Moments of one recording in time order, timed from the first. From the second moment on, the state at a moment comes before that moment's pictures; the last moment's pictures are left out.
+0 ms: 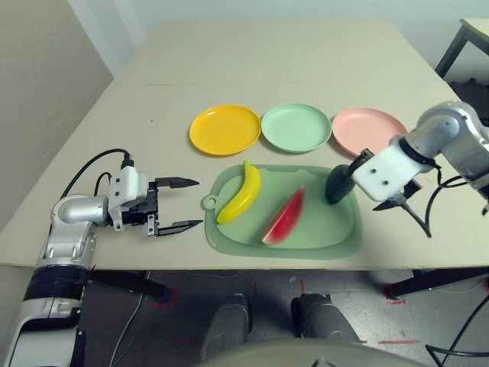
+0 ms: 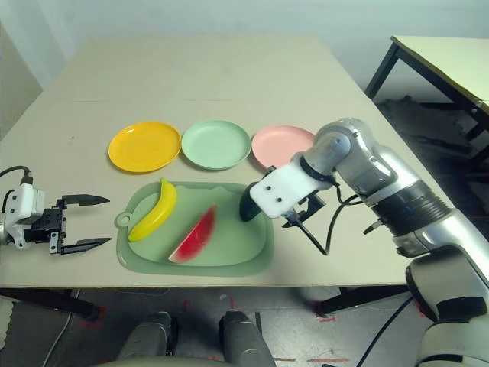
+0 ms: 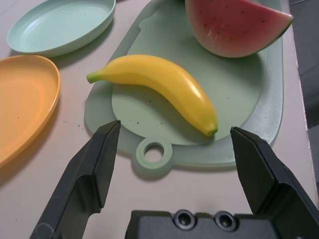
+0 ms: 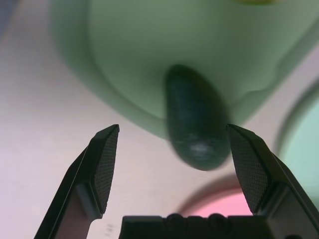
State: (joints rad) left arm -0.23 0.78 0.11 0.36 -0.36 -0.31 -1.45; right arm -1.01 -0.92 0.65 0.21 -0.11 -0.25 1.61
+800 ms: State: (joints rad) left arm -0.21 0.78 0.10 0.34 -0.36 -0.31 -1.42; right arm -1.03 -0.73 0.65 0.49 -0.32 -0.38 1.59
